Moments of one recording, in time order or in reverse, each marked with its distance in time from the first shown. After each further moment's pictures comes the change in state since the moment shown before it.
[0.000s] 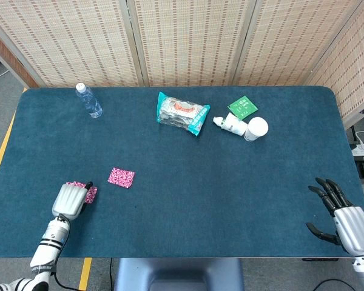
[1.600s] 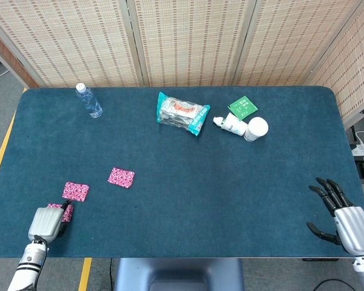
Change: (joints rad) left arm 0.189 0.089 0.007 -0.092 0.015 -0.010 -0.078; right arm -0.002 -0.004 0.004 0.002 0.007 0.001 -0.011
